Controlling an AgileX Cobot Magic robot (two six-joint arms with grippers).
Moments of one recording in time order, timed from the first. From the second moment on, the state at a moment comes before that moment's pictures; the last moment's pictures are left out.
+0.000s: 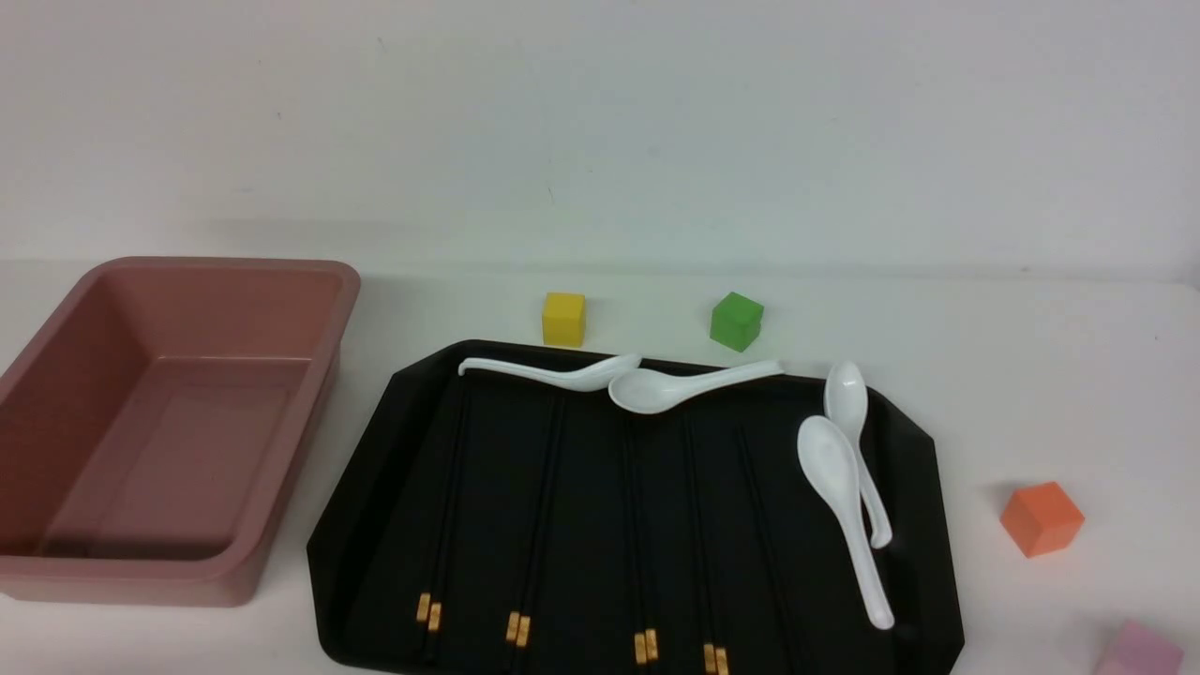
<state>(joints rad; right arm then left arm) 0.07 -0.01 0.02 0.01 0.36 0.06 -0.08 -0.01 0.03 -0.06 0.38 -0.23</state>
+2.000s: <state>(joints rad) 0.07 -0.01 0.02 0.01 0.36 0.06 -0.08 0.06 -0.31 -0.97 -0.20 -0.32</state>
